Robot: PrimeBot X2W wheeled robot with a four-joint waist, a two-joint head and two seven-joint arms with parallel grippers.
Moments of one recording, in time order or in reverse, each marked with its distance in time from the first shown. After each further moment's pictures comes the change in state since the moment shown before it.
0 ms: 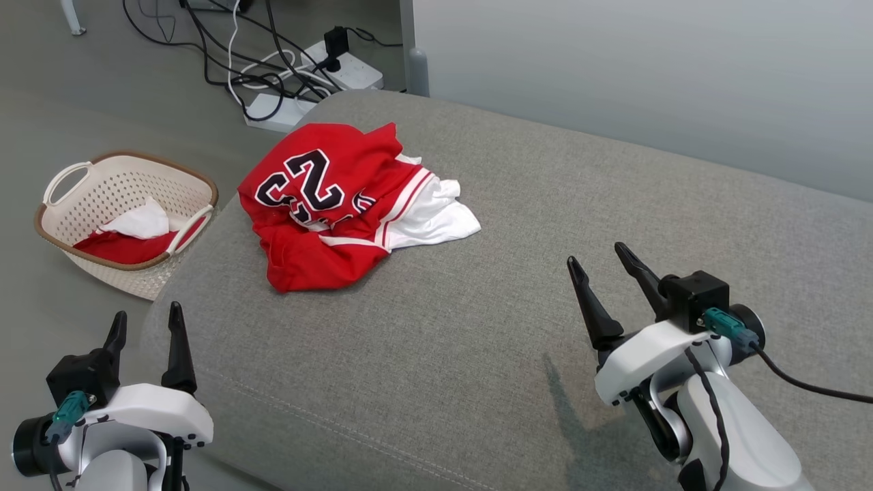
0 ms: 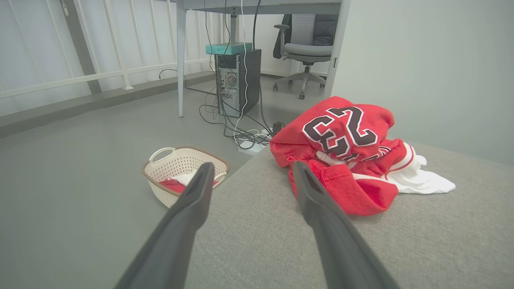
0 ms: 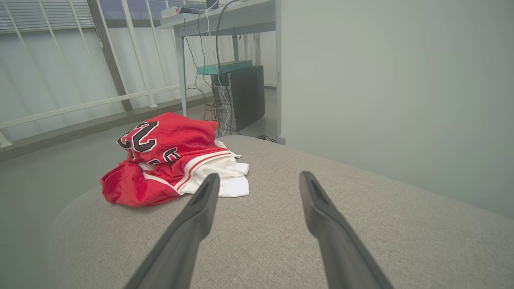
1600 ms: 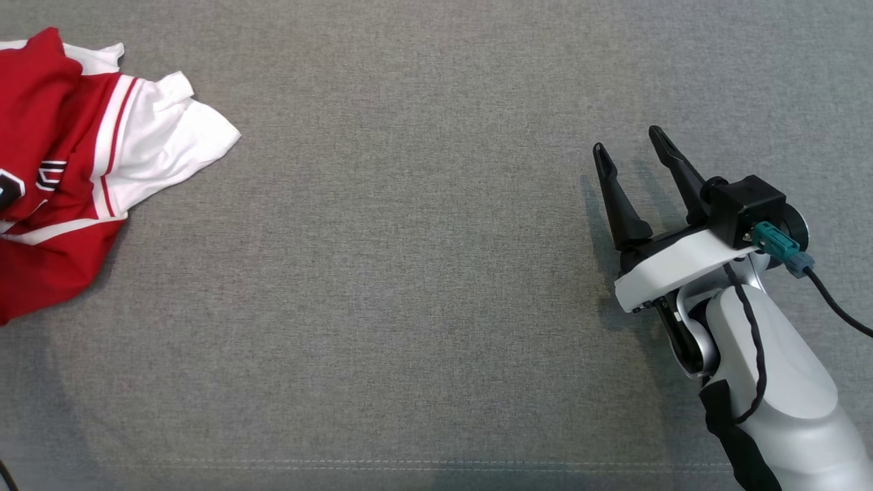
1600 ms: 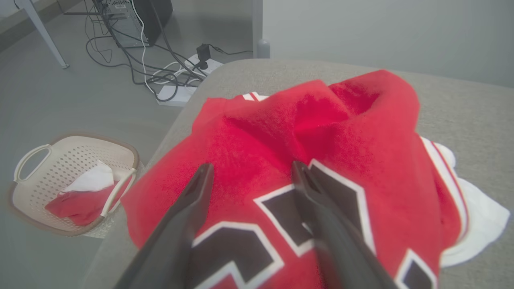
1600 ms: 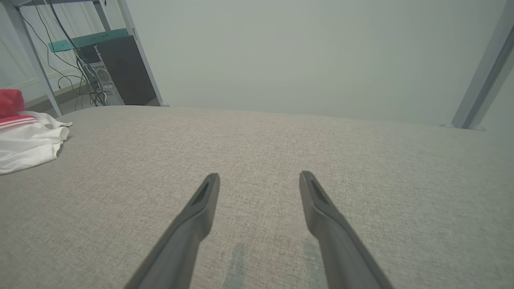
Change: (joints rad) left arm -0.618 0.539 -0.553 0.456 -0.667 -0.047 0.193; right arm -0.156 -0.036 -0.036 -0.106 -0.015 0.000 0.000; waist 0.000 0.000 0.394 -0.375
